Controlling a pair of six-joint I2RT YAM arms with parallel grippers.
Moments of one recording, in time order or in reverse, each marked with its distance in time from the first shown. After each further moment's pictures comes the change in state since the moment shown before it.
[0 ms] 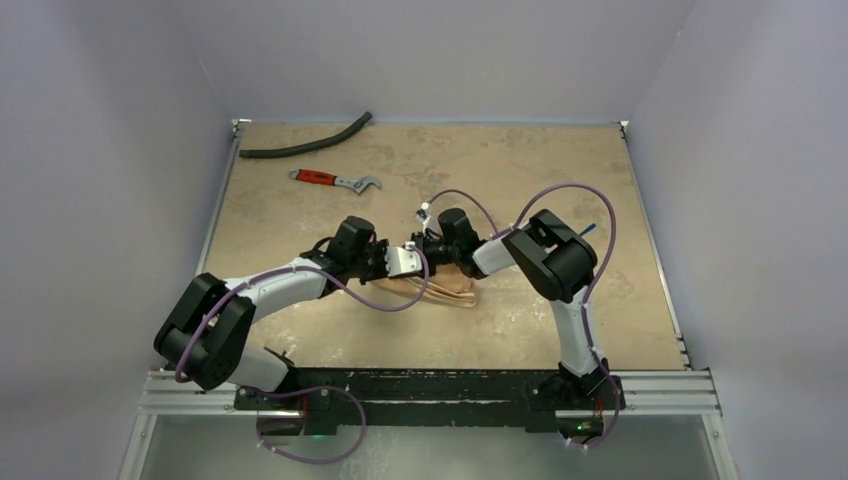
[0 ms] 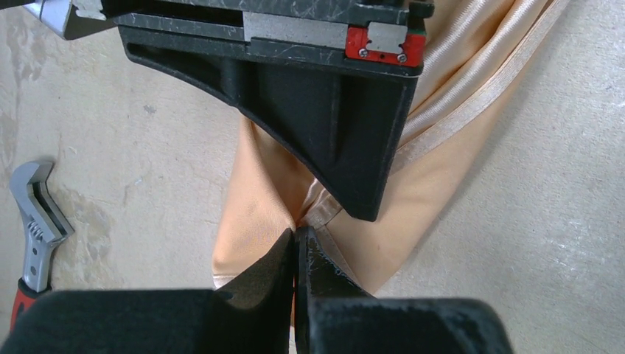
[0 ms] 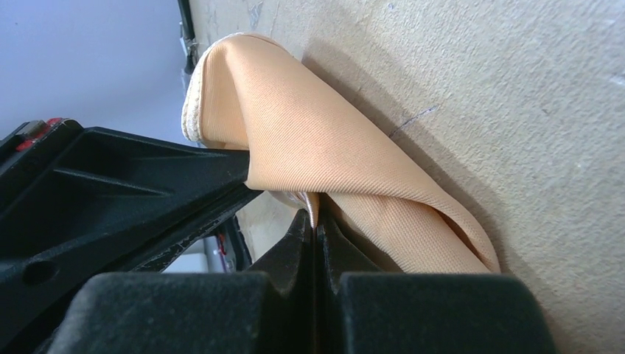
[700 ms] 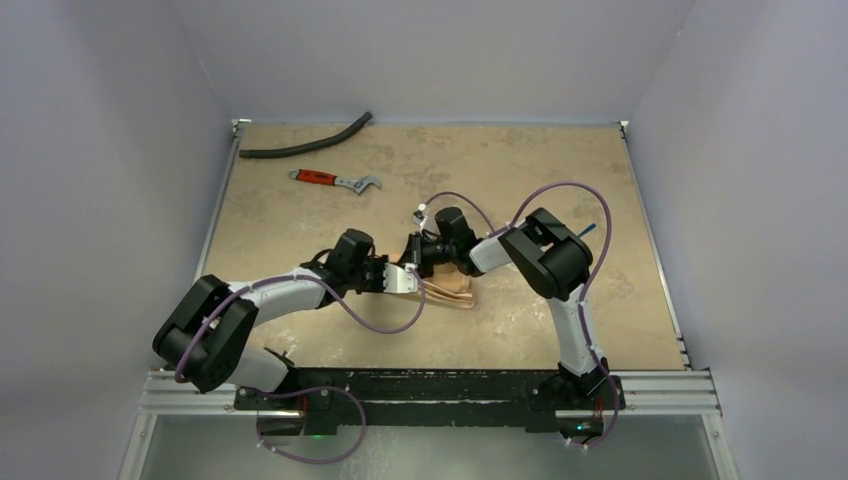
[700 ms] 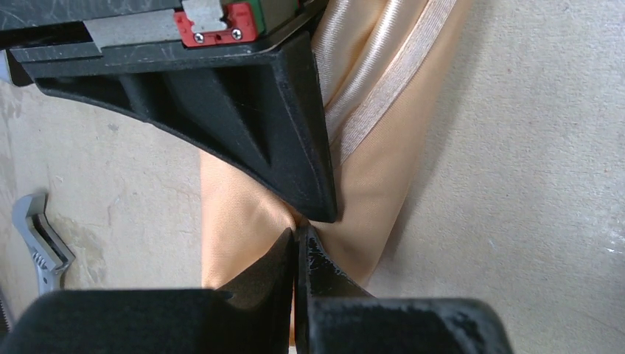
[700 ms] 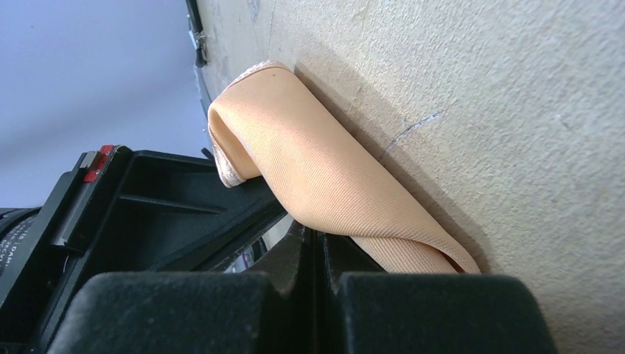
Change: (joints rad) left arm -0.020 -0.006 -0.090 0.048 0.014 0.149; right arm 0.001 0.035 0.037 -0.008 -0.056 0.071
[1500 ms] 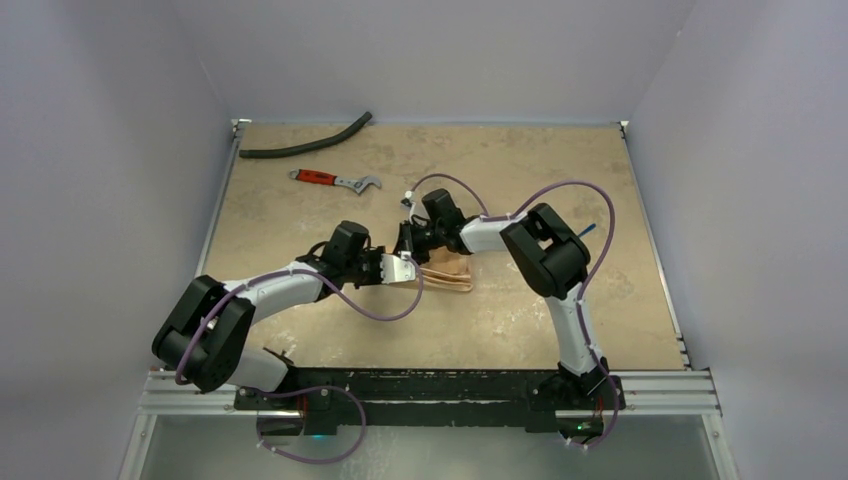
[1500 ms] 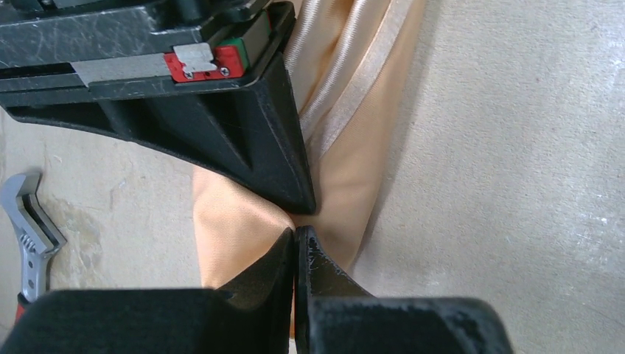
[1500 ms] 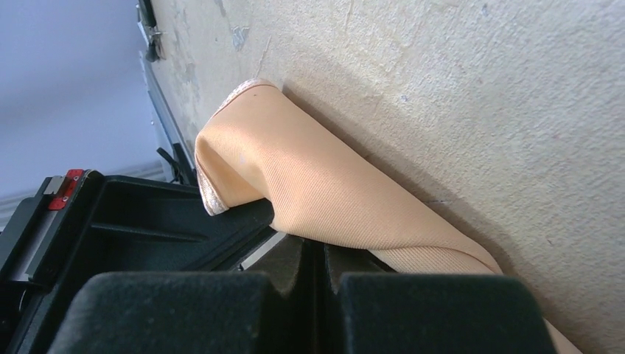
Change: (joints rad) left arm 0.048 -0.006 0.039 -0.035 0.035 -0.054; right arm -0.008 0.013 0.247 -0.409 0.034 -0.246
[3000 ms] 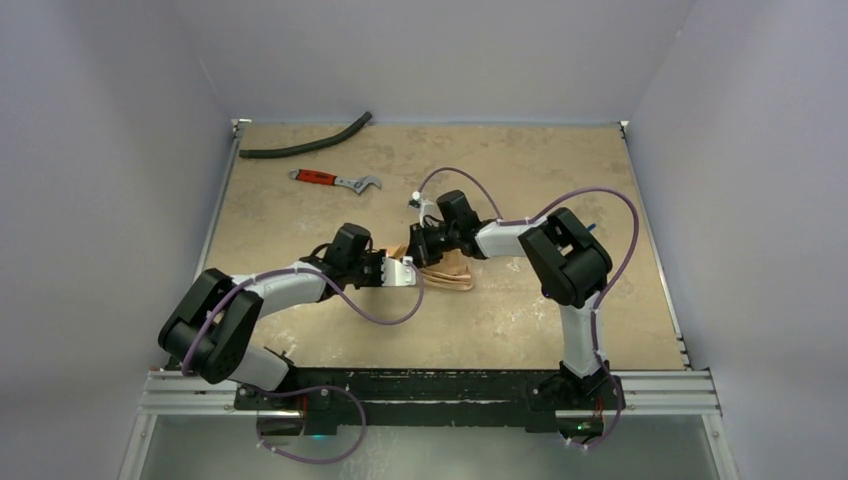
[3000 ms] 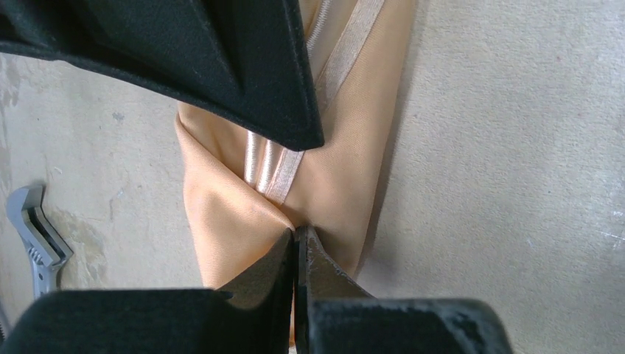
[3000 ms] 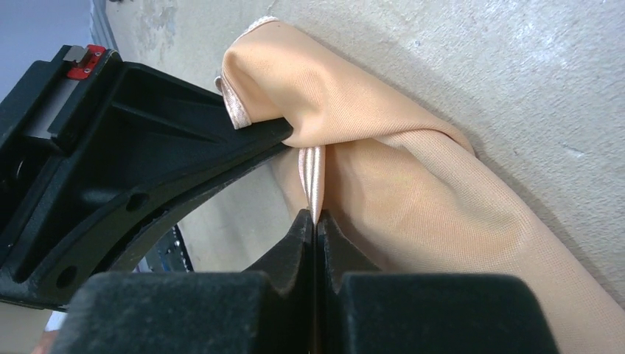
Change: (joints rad) left arm 0.001 0.045 -0.021 0.047 -0.006 0.090; right arm -0.033 -0.133 -0.149 0.028 -0.006 -0.290
